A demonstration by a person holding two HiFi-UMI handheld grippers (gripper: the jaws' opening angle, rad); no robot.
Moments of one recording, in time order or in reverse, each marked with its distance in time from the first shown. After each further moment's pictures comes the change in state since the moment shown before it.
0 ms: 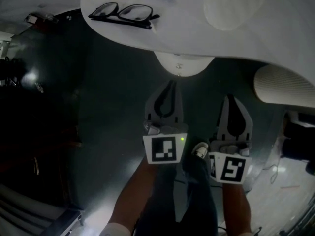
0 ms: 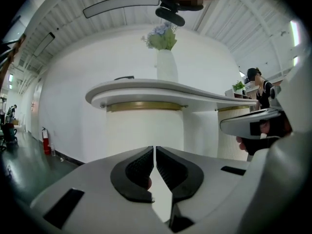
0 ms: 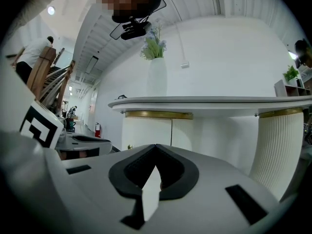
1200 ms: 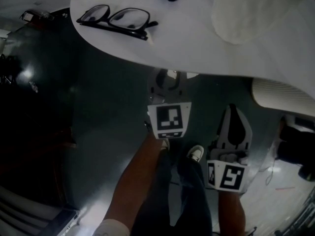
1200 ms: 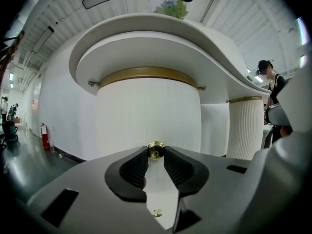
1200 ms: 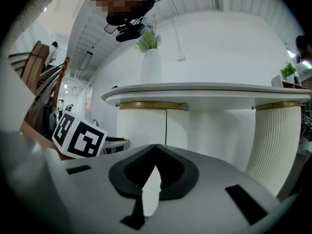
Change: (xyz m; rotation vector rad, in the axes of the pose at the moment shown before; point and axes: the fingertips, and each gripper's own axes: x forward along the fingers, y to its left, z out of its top) left arm 0.095 0.020 -0.025 0.020 0.046 0.021; right arm 0.010 -0.013 -0.021 0.000 0.053 -0.023
